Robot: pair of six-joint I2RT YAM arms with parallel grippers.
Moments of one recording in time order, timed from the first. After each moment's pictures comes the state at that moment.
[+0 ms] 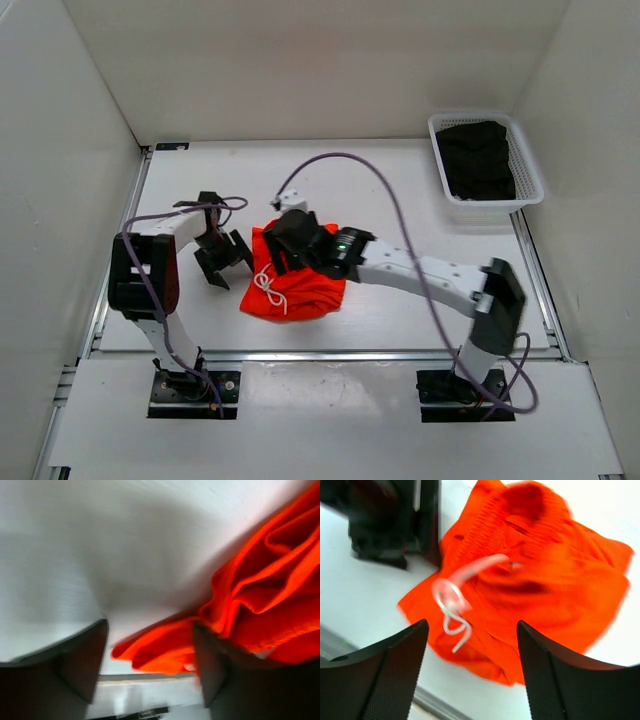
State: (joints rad) left arm -0.11 1.79 1.09 -0.84 0.20 -0.60; right arm 1.15 1.81 1.61 -0.58 0.37 0.44
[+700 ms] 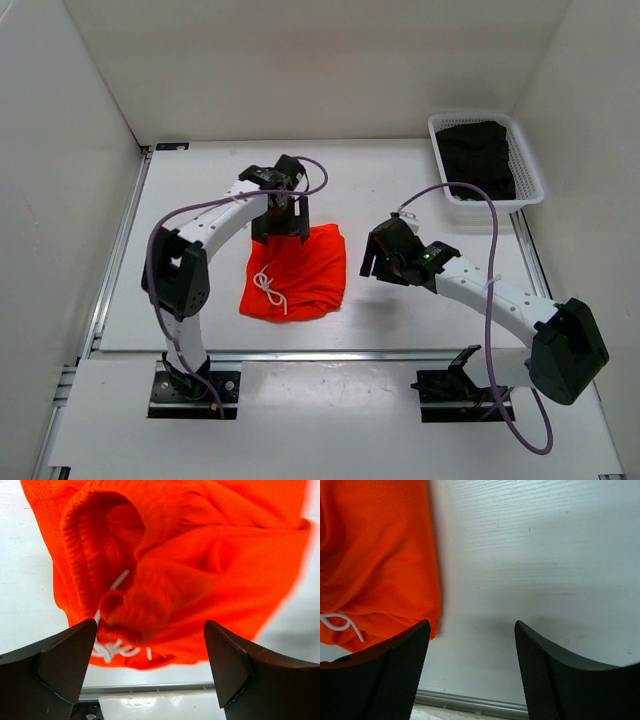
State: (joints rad) left arm -0.53 1.83 1.61 -1.03 -0.08 -0.53; right arm 0.73 1.27 0.87 -0.56 0.22 0.80
